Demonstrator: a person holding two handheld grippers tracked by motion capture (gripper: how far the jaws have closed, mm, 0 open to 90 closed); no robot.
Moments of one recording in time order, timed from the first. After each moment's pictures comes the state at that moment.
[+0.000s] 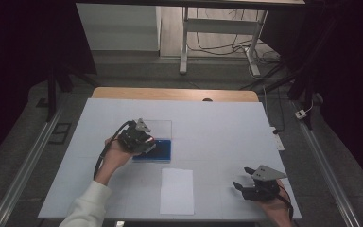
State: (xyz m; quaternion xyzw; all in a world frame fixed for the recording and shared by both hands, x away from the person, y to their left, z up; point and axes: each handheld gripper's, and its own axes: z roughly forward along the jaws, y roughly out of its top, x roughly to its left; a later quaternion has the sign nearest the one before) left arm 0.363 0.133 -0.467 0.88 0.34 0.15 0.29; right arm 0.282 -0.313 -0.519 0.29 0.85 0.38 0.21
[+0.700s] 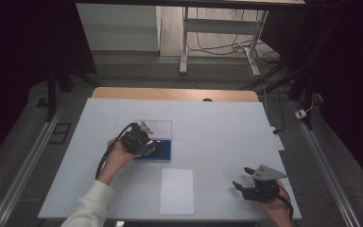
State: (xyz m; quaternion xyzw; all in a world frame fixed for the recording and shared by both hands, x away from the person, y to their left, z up) left arm 0.370 0.128 -0.481 0.89 0.35 0.13 0.26; right arm 0.282 -0.313 -0.519 0.29 0.85 0.38 0.21
